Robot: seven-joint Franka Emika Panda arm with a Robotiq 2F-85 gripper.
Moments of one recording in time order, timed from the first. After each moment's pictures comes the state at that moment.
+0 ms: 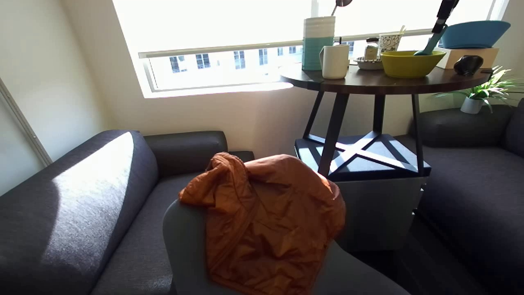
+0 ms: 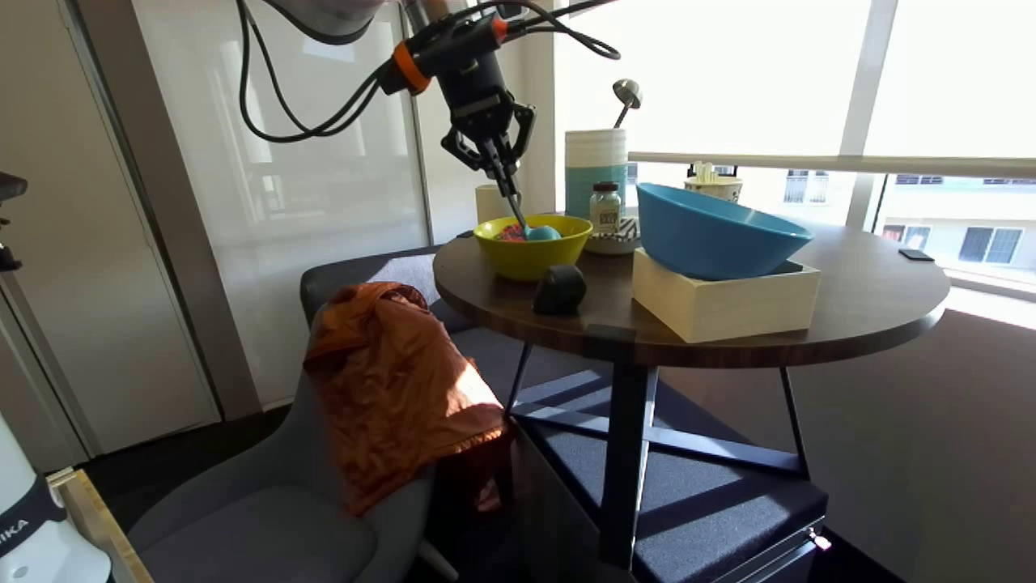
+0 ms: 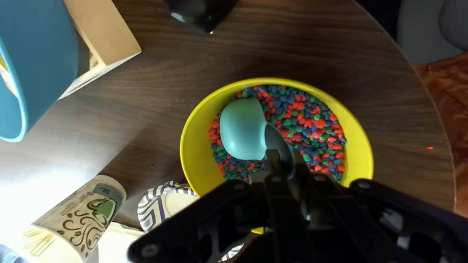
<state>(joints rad) -0.18 -0.14 -0.24 -2.04 -0.13 2.22 -0.68</state>
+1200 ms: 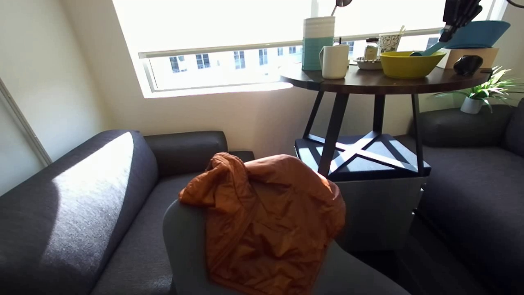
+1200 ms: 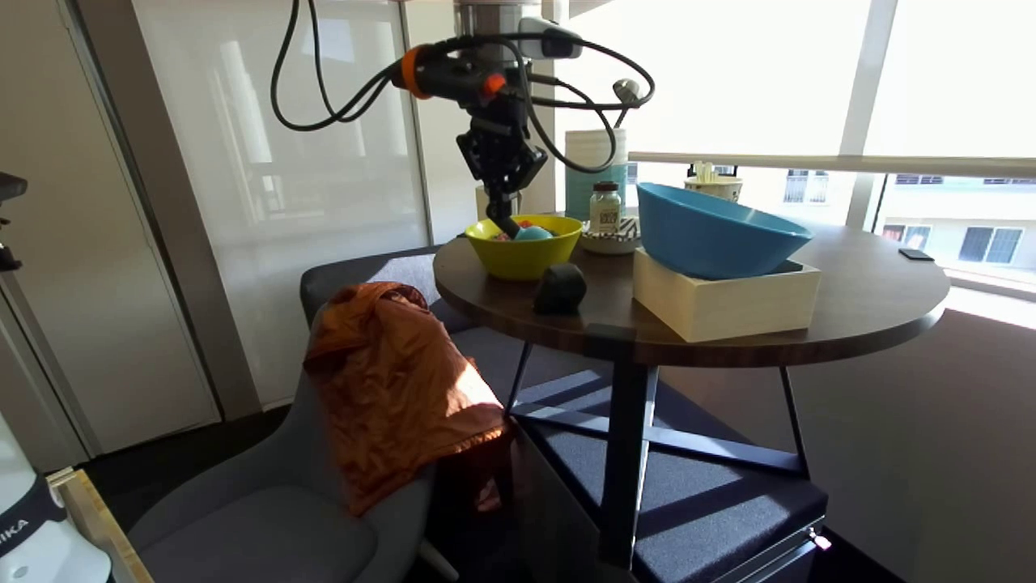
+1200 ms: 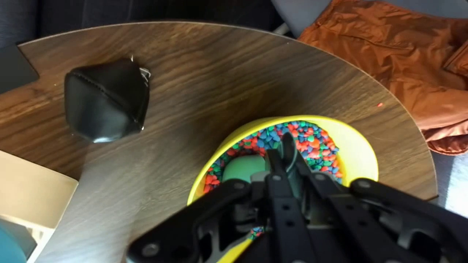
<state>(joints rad) -0.24 -0.01 -0.34 -1.88 0.24 1.92 -0.51</state>
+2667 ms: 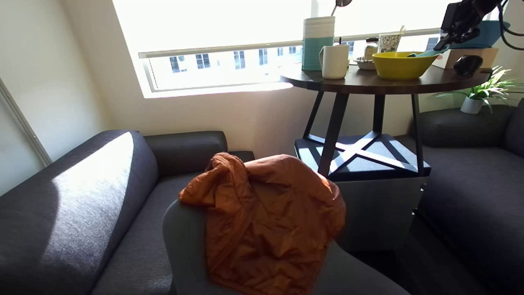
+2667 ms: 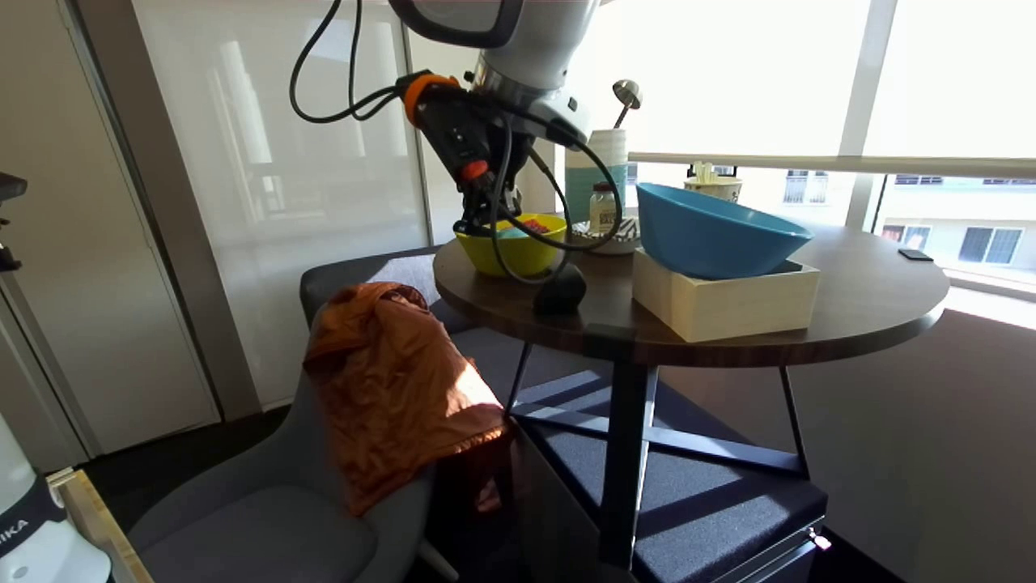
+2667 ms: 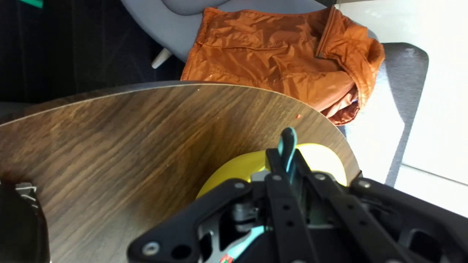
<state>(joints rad) -0.36 0.09 -0.34 -1.85 0.61 1.66 -0.52</state>
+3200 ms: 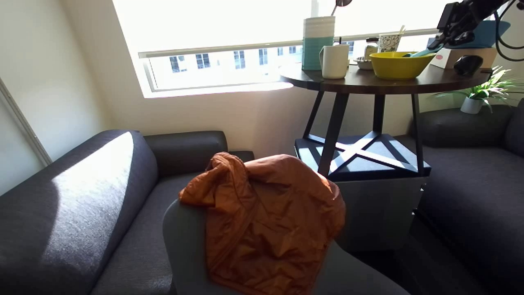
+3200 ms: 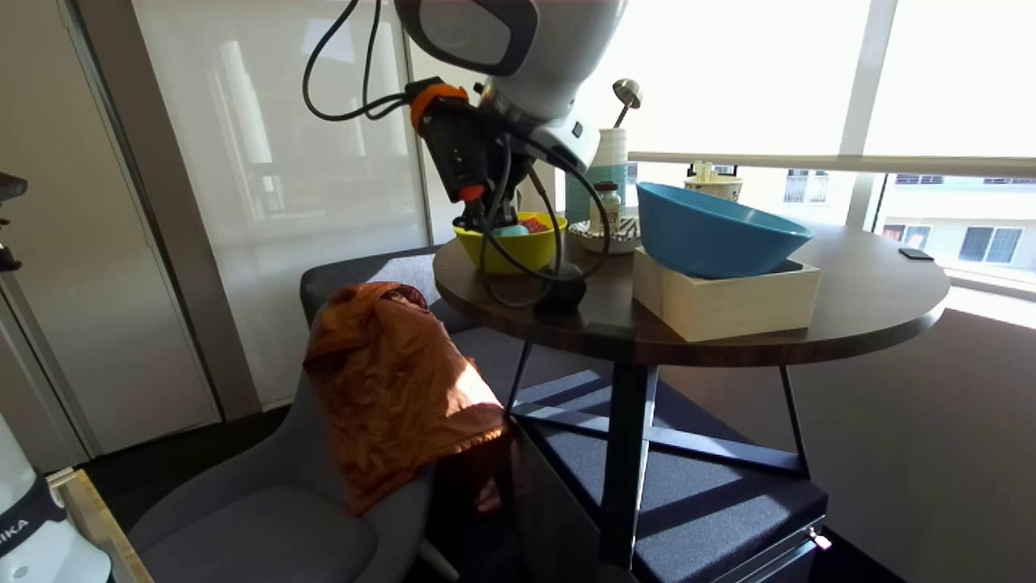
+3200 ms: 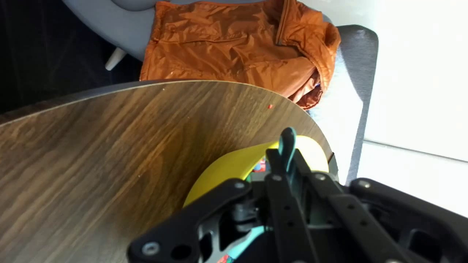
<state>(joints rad) -0.40 0.13 -0.34 -1.85 0.75 1.61 -0.52</state>
